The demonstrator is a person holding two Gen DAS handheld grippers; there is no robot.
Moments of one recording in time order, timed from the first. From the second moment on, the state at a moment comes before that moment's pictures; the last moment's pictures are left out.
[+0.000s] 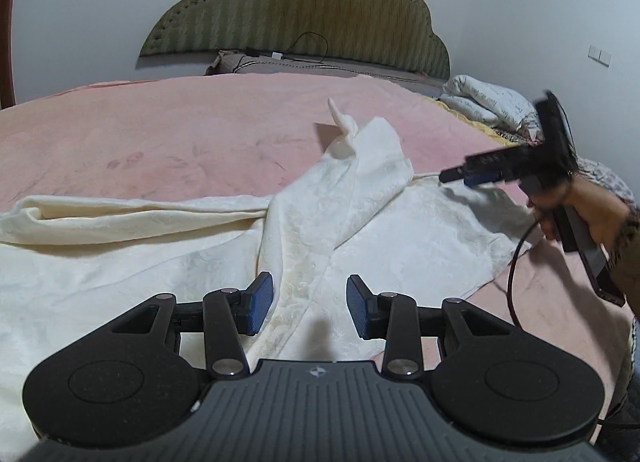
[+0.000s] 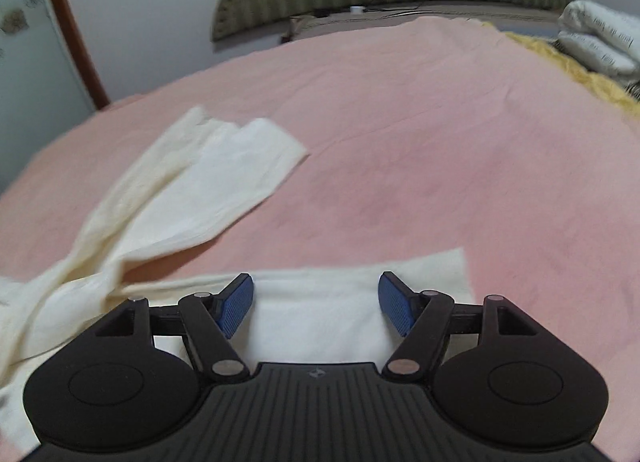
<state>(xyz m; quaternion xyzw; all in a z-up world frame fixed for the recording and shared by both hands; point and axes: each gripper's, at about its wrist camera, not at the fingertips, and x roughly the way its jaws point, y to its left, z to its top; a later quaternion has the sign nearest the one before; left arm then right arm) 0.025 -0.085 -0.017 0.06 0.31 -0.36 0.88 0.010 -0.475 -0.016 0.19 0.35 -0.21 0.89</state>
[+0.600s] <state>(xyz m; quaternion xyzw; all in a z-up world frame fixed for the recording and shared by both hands) 0.024 -0.105 -0.047 0.13 0.25 -0.35 0.89 0.159 -0.415 0.021 0.15 0.33 -0.15 0.92</state>
